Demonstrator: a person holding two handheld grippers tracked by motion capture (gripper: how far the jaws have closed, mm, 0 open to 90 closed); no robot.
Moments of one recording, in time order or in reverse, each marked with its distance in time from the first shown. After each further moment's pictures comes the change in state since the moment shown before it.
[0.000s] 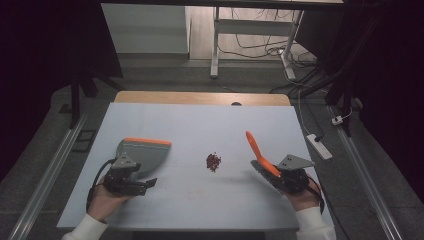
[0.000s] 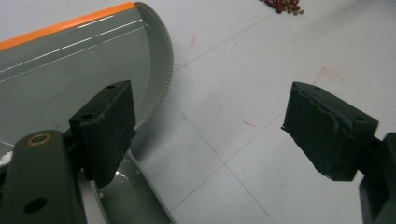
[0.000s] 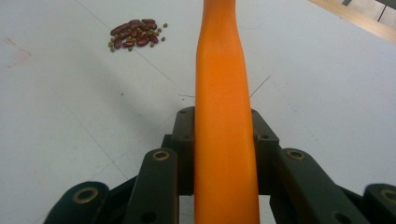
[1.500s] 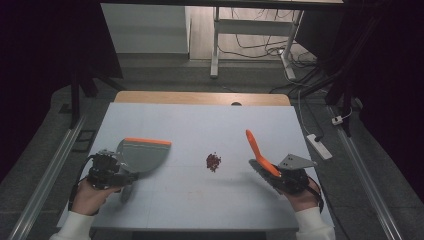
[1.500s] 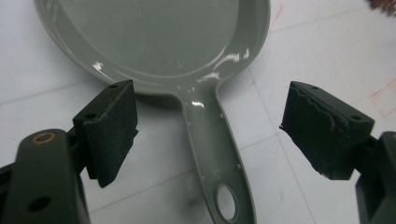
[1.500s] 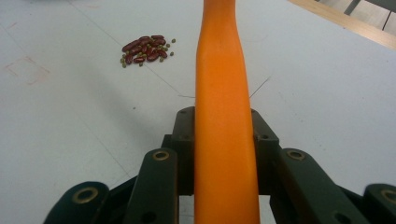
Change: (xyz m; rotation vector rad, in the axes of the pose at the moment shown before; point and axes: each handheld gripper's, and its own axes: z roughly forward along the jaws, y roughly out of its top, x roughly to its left) left arm 0.033 -0.002 -0.020 0.161 0.136 -0.306; right arm 0.002 0.004 -0.005 -0.043 0.024 0.031
